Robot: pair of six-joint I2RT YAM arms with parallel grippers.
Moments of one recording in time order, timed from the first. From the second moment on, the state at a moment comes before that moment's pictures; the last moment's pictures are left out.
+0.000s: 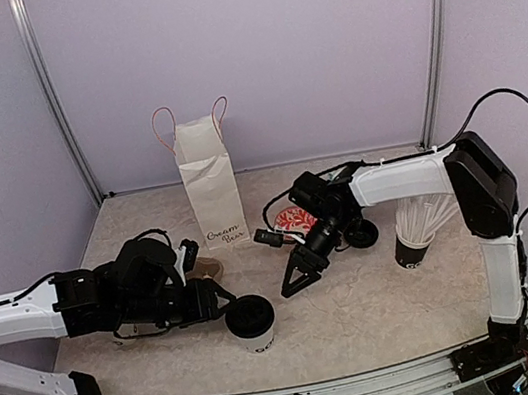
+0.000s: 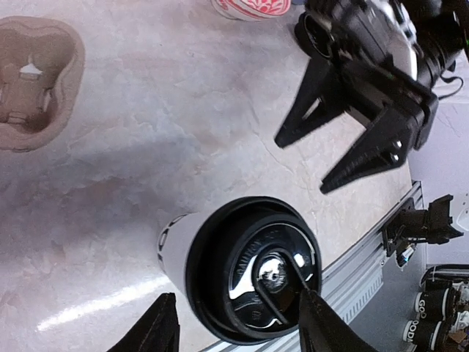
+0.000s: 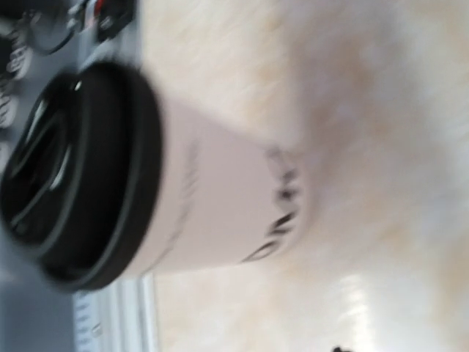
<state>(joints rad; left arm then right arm) -1.08 1.14 0.78 -0.40 -0.05 -0.92 0.77 2.05 1.52 -0.73 -0.91 -0.29</state>
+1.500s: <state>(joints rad) -1.02 1.09 0.67 -0.29 0.02 -1.00 0.77 2.11 1.57 -0.77 -0.96 -0.28</state>
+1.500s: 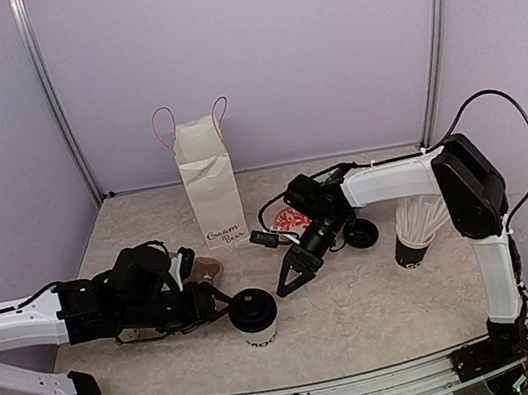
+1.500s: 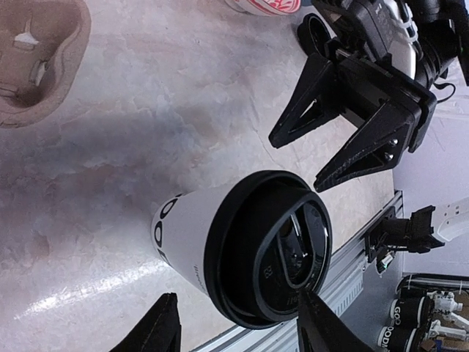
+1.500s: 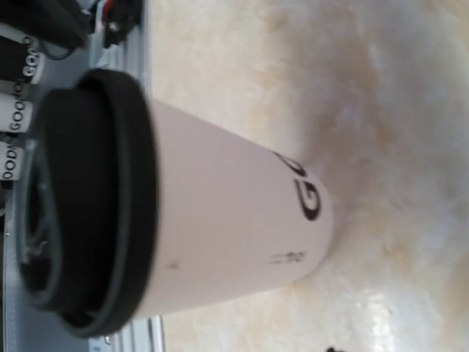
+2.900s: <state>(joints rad) -0.95 1.38 0.76 -0.07 0.12 -0.74 0.86 2.09 1.47 -0.76 -1.06 -0.32</state>
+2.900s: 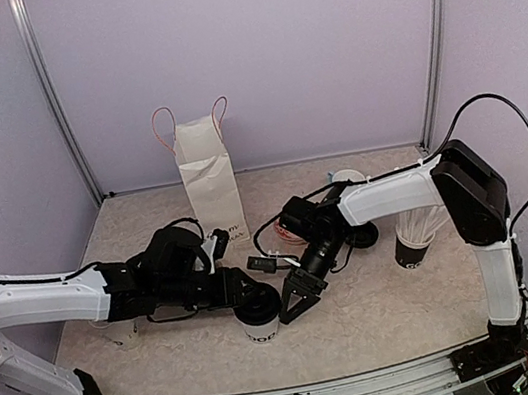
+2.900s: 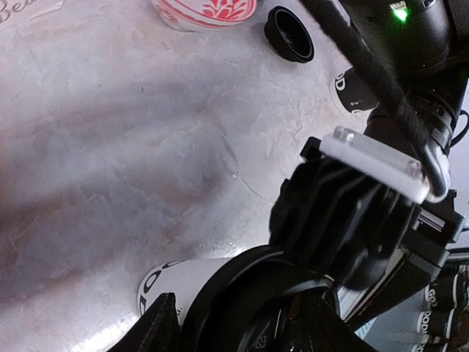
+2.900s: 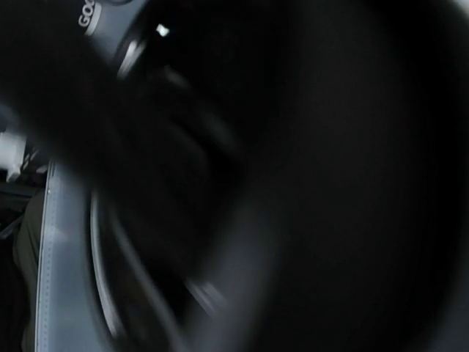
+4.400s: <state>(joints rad) -1.20 1.07 0.62 -0.32 -0.12 -1.36 0.79 2.13 1.63 -0.83 -1.04 -0.32</state>
